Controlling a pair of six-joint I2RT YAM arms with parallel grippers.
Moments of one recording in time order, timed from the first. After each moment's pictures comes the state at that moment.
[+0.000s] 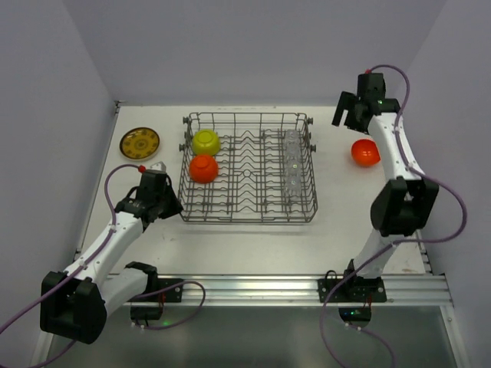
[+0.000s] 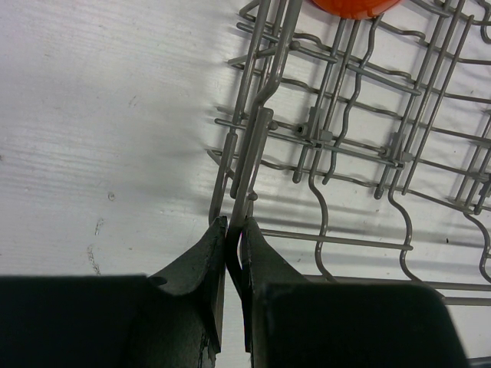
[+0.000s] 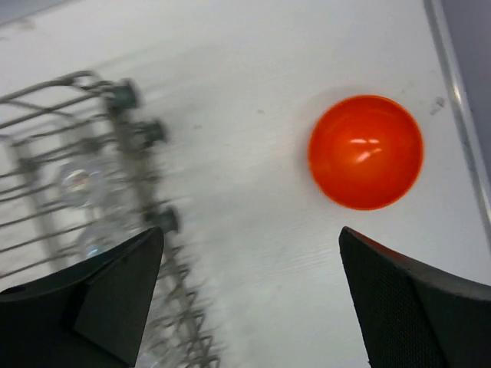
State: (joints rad) left arm -0.24 1.02 0.62 -0.53 0.00 -0.60; right arm -0.01 1.87 1.83 -0.85 0.22 0.27
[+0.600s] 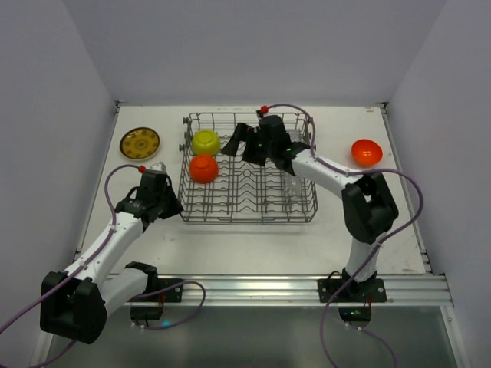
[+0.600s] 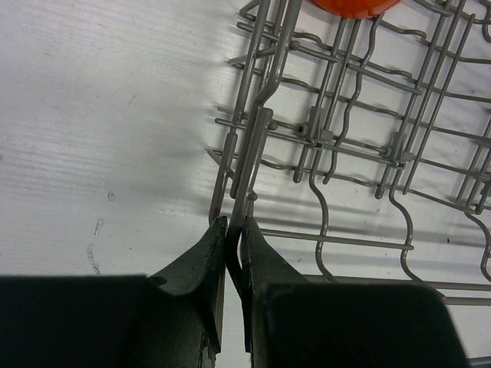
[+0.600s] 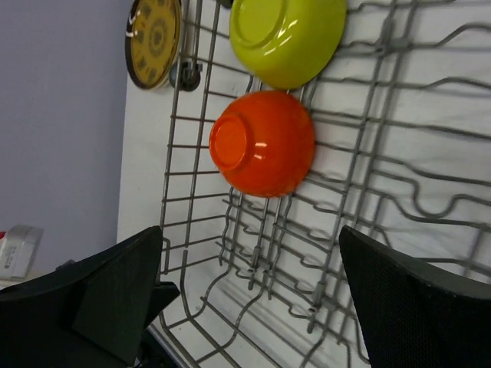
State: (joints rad) left arm -0.24 1.02 0.62 -0.53 0.00 -0.60; right arm 0.56 1.80 1.36 -0.07 -0.21 0.79
